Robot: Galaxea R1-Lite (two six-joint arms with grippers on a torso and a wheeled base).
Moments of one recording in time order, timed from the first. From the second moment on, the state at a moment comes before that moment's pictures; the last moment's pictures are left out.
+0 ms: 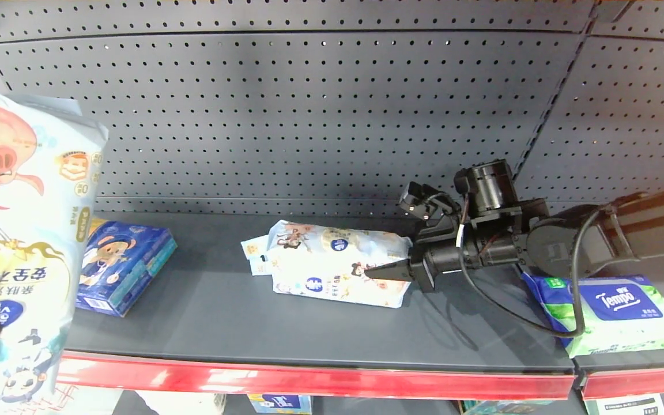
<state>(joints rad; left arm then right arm) -0.10 0.61 -0.58 0.08 -0.26 0.15 0.45 1.97 -1.13 -0.20 0.67 -0.41</state>
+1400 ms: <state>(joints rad) -0.10 0.63 -0.58 0.08 -0.29 0.15 0.46 1.66 -0.71 -0.20 0.69 -0.54</state>
